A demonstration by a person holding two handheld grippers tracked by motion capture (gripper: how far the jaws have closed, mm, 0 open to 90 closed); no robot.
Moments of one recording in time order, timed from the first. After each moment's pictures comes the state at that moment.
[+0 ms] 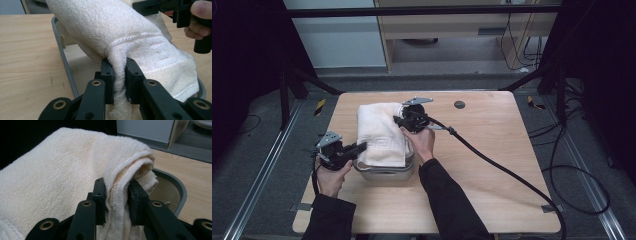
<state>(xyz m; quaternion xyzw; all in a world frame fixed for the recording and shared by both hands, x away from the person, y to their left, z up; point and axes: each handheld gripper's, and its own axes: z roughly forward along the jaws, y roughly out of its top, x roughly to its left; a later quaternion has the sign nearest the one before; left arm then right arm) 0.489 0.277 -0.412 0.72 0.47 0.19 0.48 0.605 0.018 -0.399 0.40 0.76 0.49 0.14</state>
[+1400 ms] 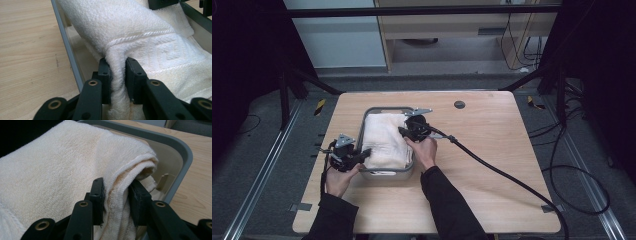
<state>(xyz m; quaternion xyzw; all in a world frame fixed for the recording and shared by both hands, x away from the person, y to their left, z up) 0.503 0.261 -0.438 0.76 0.48 0.20 0.39 0.604 0.014 -0.442 0.41 0.78 0.45 0.15</state>
